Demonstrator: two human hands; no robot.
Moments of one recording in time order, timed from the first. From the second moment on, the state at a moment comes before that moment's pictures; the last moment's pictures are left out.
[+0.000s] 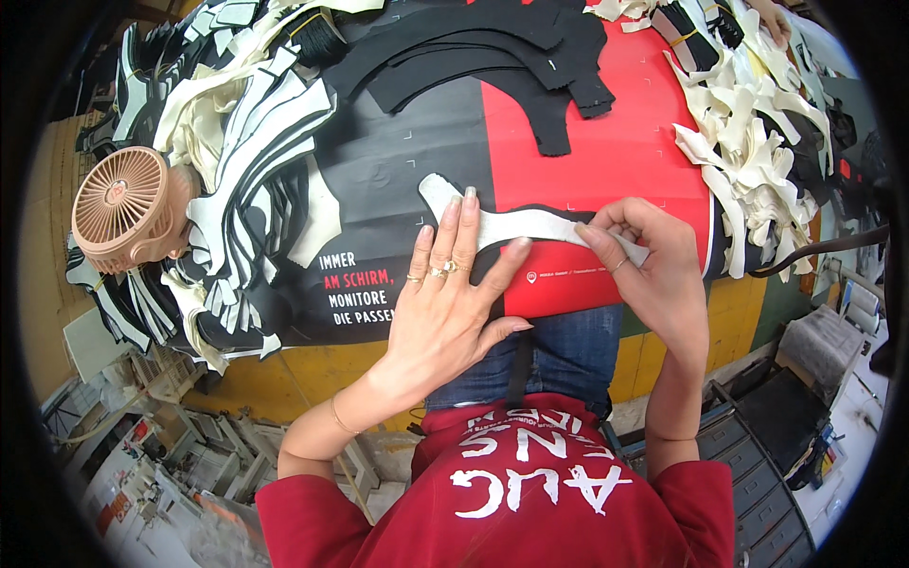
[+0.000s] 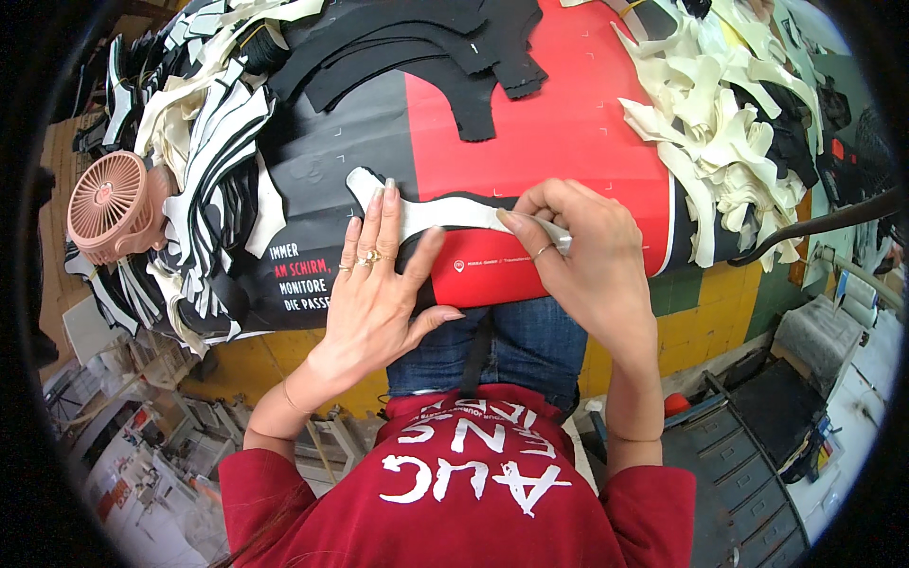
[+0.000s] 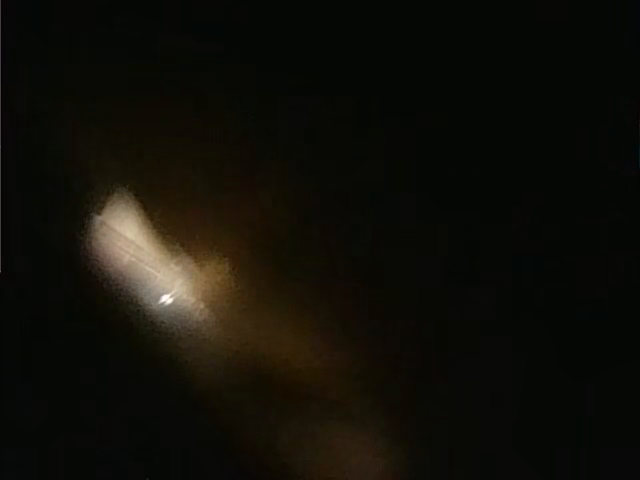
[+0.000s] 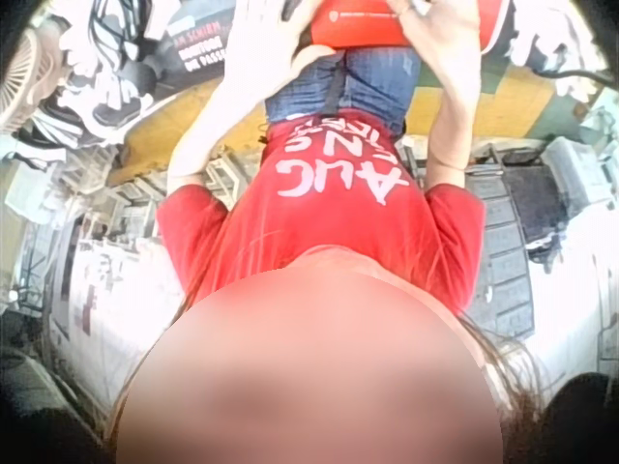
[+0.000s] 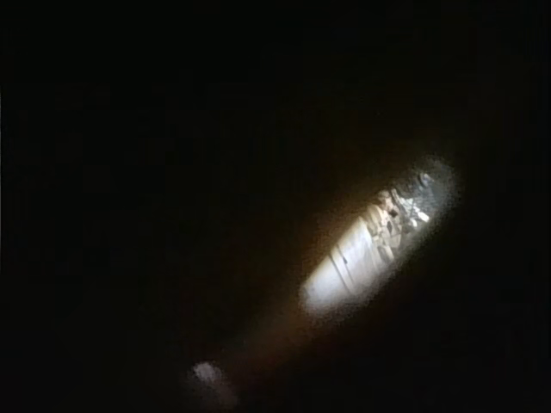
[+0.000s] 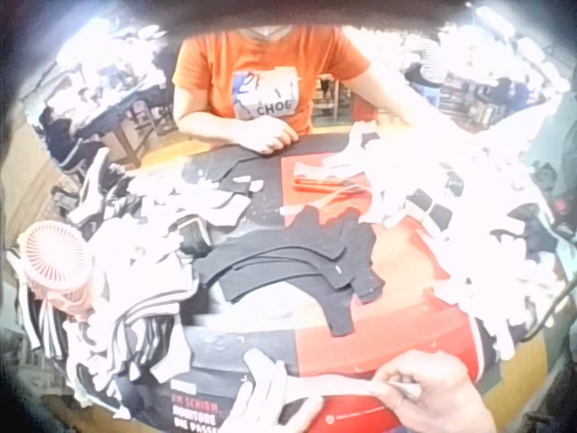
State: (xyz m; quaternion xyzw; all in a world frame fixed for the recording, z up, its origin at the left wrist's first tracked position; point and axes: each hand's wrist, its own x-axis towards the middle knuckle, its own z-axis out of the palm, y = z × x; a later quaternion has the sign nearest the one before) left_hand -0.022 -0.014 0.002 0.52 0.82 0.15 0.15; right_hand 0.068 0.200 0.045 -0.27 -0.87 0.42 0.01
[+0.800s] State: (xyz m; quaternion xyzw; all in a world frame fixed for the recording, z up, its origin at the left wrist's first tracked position) left_hand -0.020 -0.008 0.011 0.50 0.82 0.18 0.20; right_hand 0.083 0.199 0.032 -0.32 -0.82 0.47 0.00
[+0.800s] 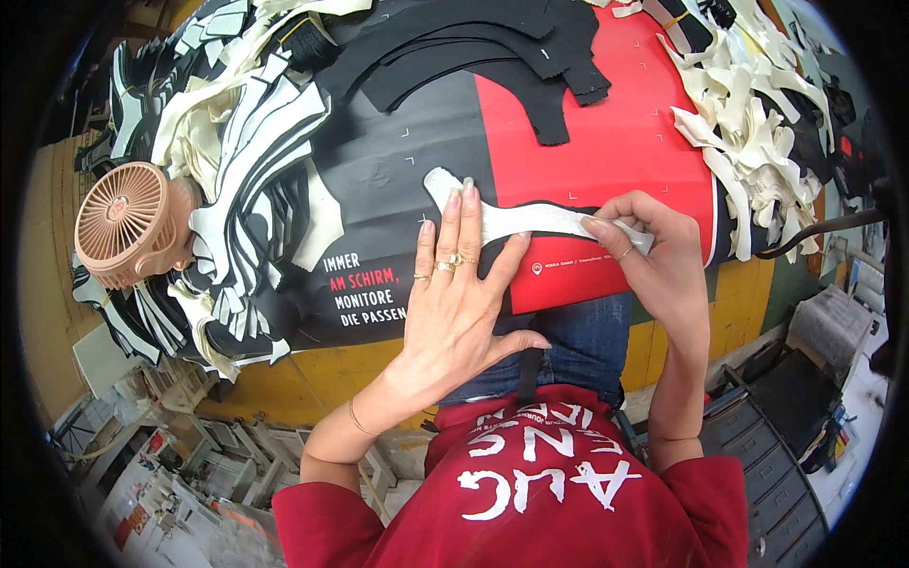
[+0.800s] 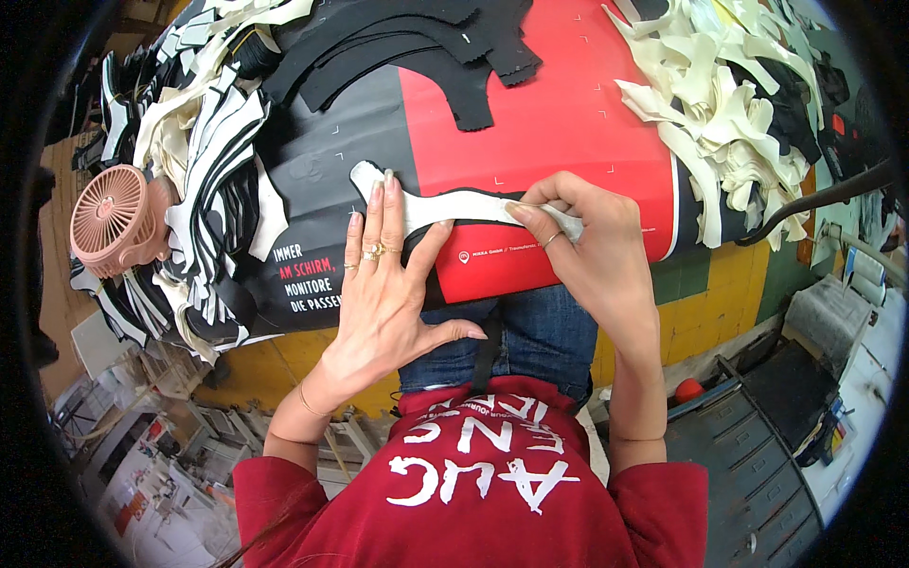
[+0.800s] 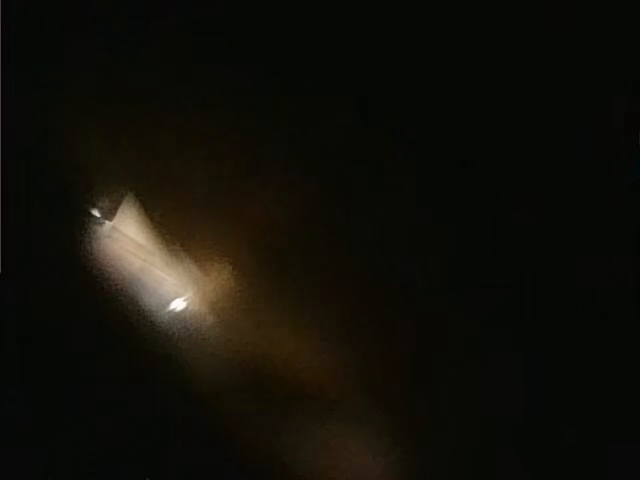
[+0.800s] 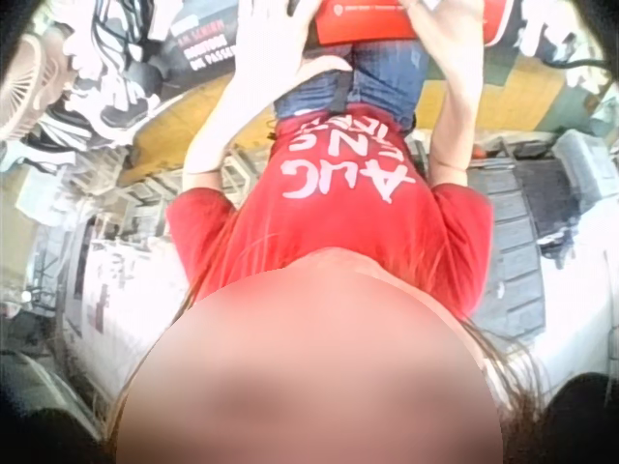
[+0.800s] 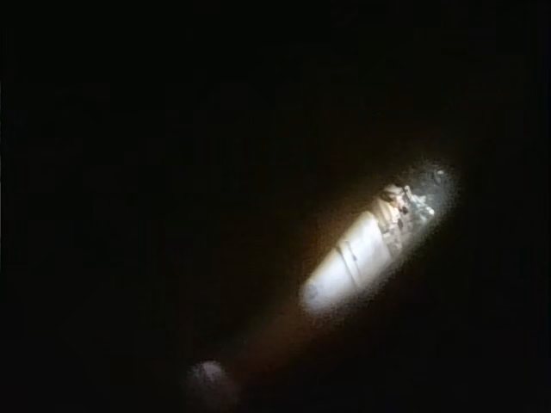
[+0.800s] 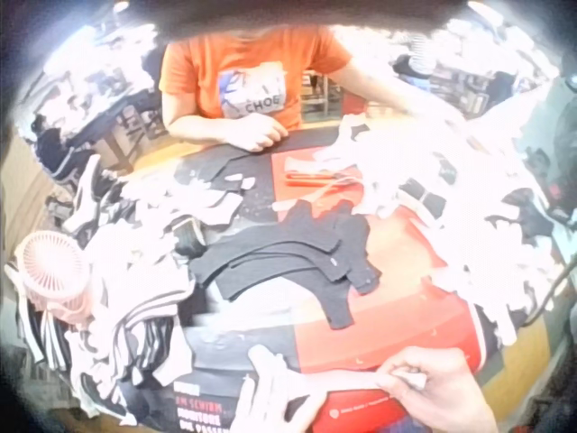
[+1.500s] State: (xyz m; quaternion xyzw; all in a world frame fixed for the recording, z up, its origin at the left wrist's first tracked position) left_hand -0.017 -0.005 0.009 0.52 0.83 0.13 0.17; right_hand 0.081 0.199 0.028 -0.33 -0.83 0.45 0.06
